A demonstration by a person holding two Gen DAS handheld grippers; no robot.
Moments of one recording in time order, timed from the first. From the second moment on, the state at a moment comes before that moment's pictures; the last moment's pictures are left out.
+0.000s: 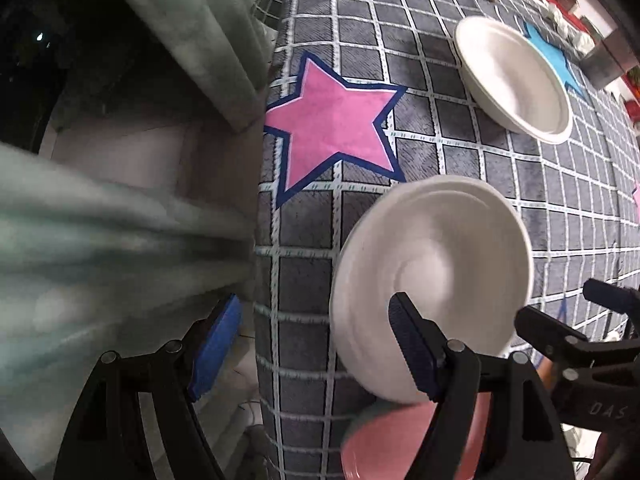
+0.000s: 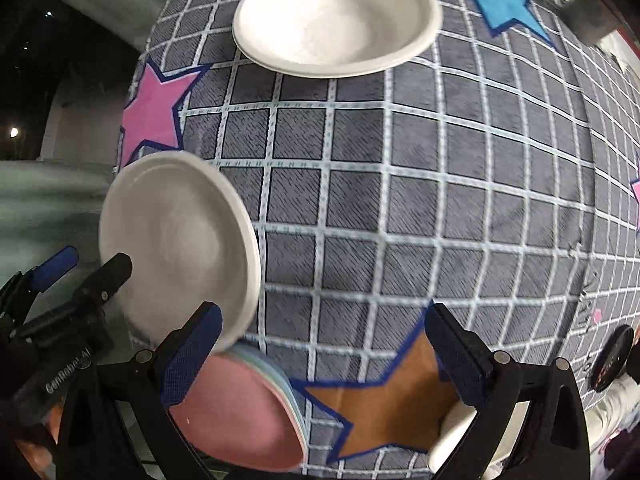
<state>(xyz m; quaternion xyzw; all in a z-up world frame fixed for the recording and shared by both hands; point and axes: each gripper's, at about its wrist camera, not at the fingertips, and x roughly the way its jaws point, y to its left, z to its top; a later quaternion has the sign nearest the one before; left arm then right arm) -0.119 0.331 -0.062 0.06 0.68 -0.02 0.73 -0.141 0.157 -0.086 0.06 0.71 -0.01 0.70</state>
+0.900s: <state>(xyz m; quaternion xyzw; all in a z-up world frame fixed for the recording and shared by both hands) -0.104 0.289 -0.080 0.10 0.70 -0.06 0.71 -0.132 0.228 -0.129 0.11 0.72 0.06 0.68</state>
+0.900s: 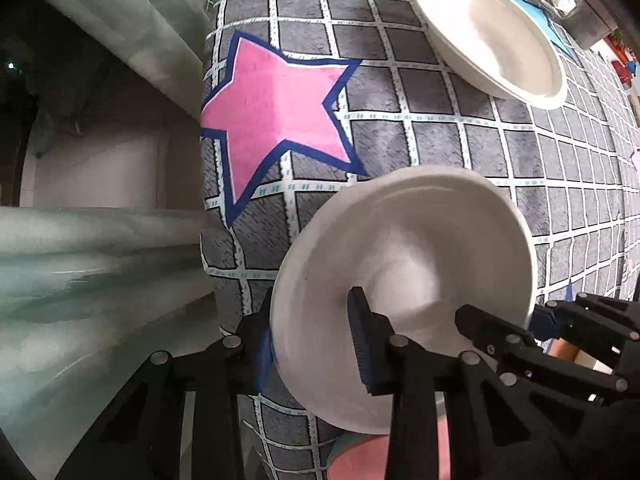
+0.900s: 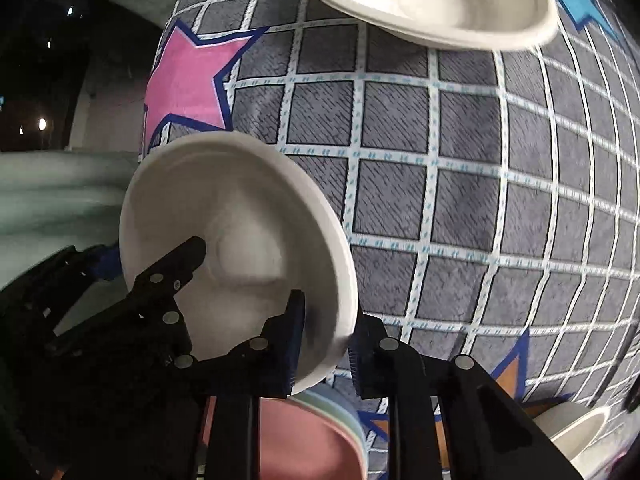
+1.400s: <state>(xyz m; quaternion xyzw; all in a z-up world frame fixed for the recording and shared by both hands) -0.126 0.259 -0.035 0.11 0.67 -0.05 0.74 -0.152 0.204 -0.087 0.12 0.70 0.06 0.70</state>
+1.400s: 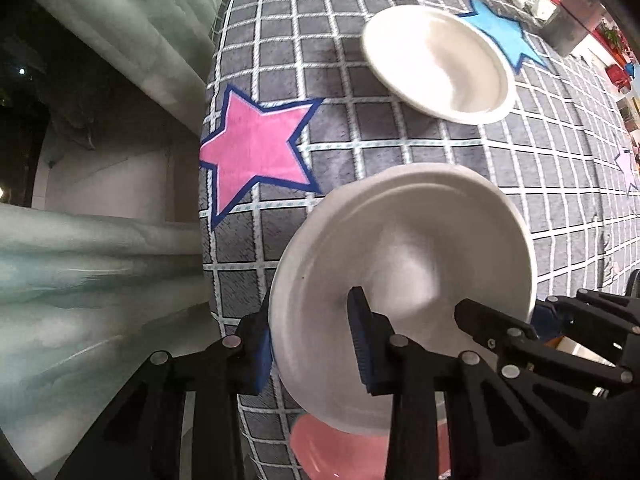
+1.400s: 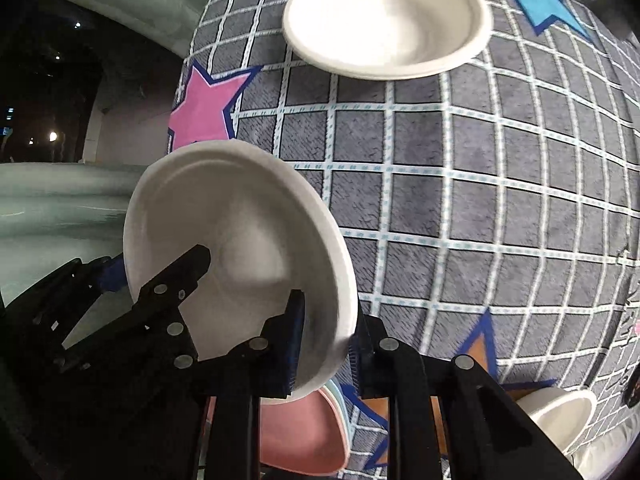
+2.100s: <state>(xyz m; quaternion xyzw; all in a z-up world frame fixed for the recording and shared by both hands) -0.274 0.111 -0.004 0.15 0.64 -0.10 0.75 -0.266 0.012 -0.026 0.15 0.67 0.04 0.73</state>
